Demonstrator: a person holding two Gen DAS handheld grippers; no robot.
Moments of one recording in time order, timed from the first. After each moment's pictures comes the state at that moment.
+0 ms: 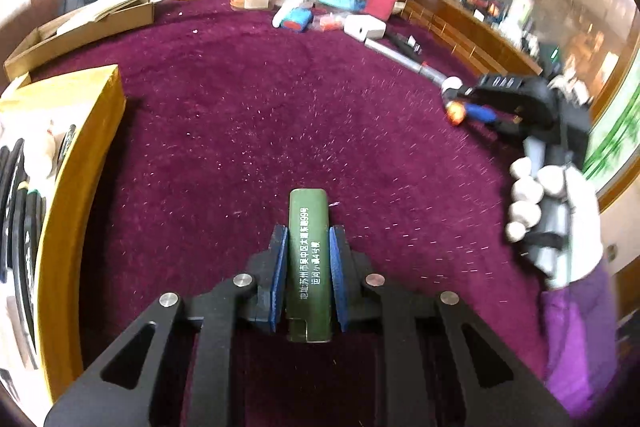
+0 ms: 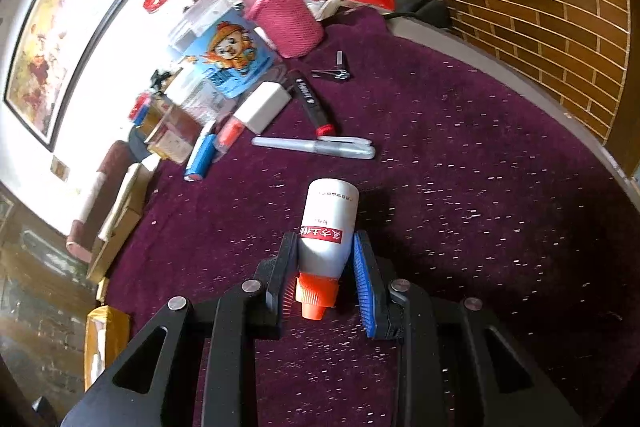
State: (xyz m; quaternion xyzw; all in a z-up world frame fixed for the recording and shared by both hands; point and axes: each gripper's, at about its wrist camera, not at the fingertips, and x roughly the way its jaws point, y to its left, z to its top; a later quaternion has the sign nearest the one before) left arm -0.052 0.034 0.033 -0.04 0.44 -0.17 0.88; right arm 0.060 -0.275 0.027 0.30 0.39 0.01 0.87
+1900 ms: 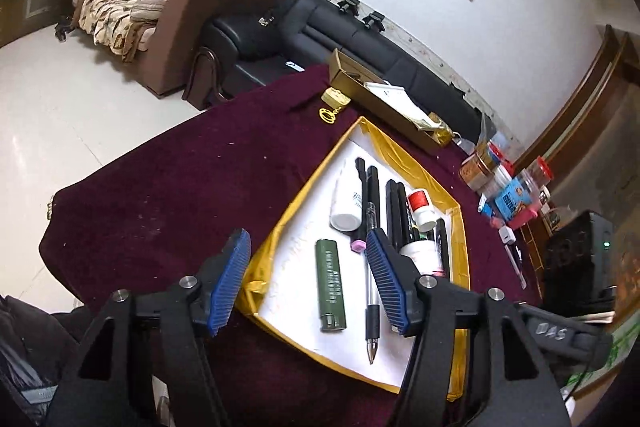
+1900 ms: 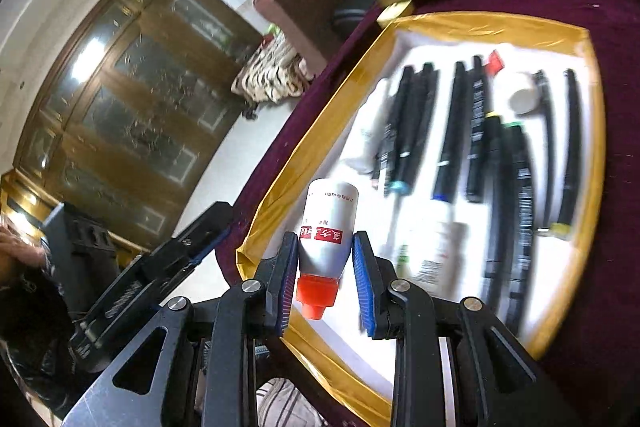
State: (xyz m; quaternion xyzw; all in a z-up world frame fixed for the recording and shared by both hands) left arm -0.186 0.375 0.052 -0.31 0.30 0.09 0.90; right arm -0.058 0.190 0.052 0.12 0.51 0.42 0.74
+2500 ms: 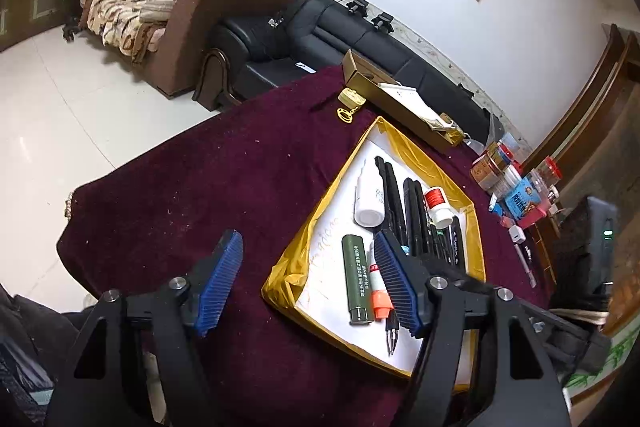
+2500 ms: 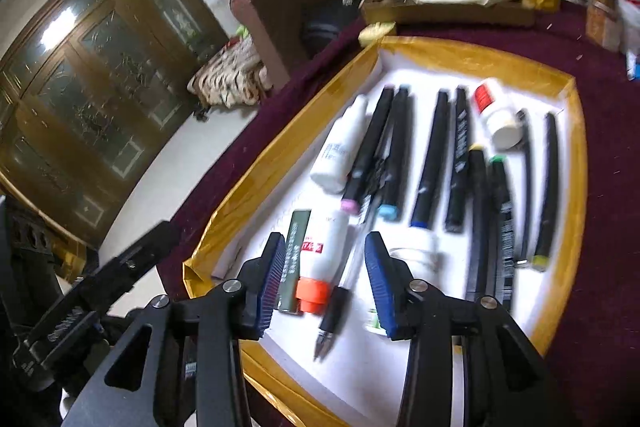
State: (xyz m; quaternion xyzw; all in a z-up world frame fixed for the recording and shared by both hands) left arm -0.193 0.382 0.047 -0.29 0.30 0.10 0.90; right arm -0.060 0.205 0.060 0.04 0.46 0.35 0.82
